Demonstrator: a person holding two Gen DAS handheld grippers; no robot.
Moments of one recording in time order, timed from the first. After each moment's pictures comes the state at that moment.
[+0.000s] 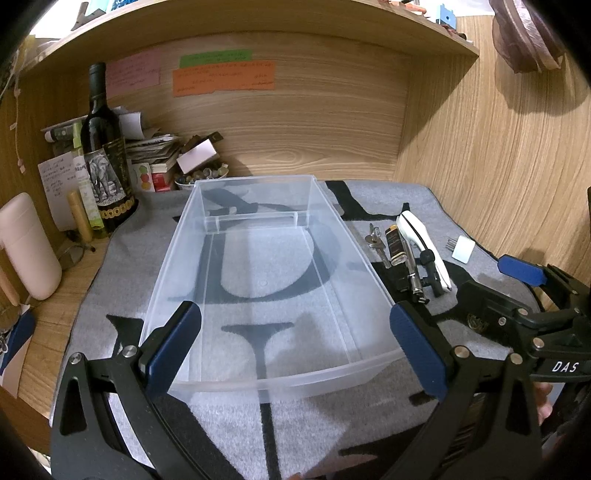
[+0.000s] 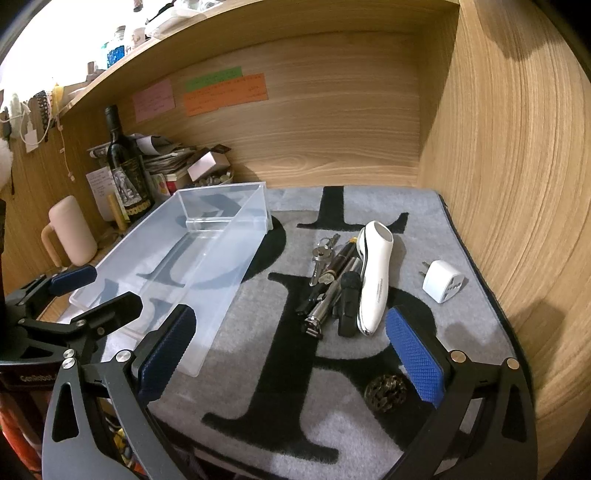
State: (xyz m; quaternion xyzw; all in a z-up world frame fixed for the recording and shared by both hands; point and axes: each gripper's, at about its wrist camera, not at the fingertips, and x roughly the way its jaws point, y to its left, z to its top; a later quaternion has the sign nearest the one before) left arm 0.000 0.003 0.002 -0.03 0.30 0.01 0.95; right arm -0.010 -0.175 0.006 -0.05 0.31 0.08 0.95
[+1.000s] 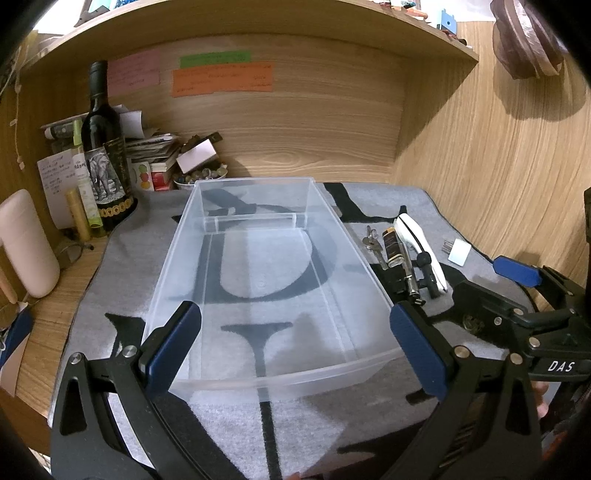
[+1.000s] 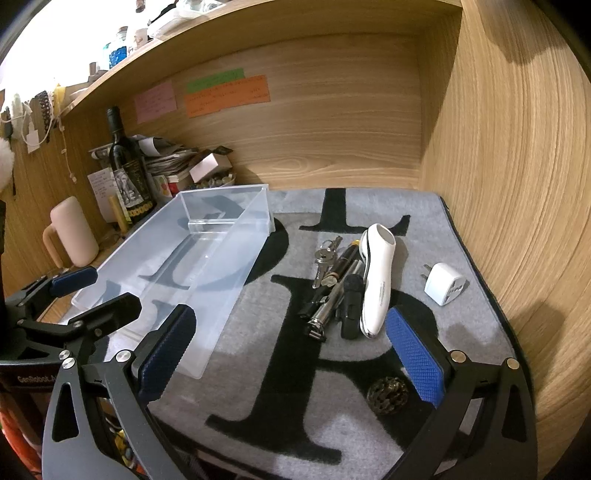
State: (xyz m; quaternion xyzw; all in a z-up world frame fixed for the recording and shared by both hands) left arm 0.000 0.001 0.004 -0.04 0.30 0.01 0.95; right arm -0.009 -0.171 0.007 -0.05 0.31 0.08 0.95
